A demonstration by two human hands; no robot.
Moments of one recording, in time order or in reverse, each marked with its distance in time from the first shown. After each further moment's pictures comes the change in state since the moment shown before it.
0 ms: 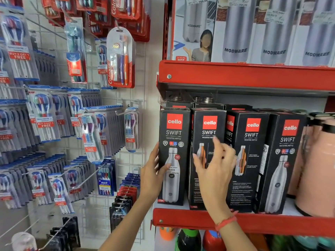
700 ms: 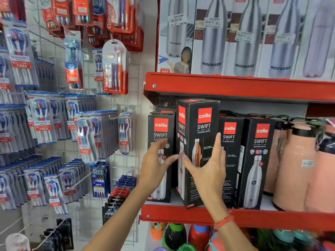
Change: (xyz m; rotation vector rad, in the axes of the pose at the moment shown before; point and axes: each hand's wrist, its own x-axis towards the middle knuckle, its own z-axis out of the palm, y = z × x) left_hand -0.014 0.087 0.019 0.178 -0.061 0.152; right_hand 0.013 0.002 -0.058 0.318 -0.186 0.166
